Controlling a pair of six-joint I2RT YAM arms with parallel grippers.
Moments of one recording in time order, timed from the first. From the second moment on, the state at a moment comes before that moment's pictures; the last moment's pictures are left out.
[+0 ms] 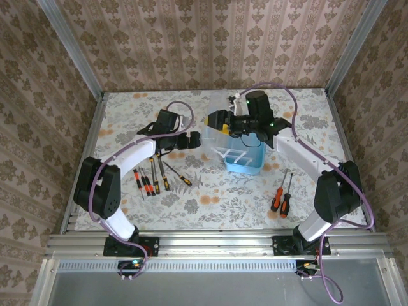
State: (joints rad) left arm -0.47 1.66 1.14 -0.38 0.23 -0.43; right arm 0.43 1.61 1.32 -0.22 -0.67 0.72
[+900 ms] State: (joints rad) left arm -0.40 1.78 1.02 -0.16 0.32 -0.44; right arm 0.02 1.34 1.03 -0.45 -0.37 0.54
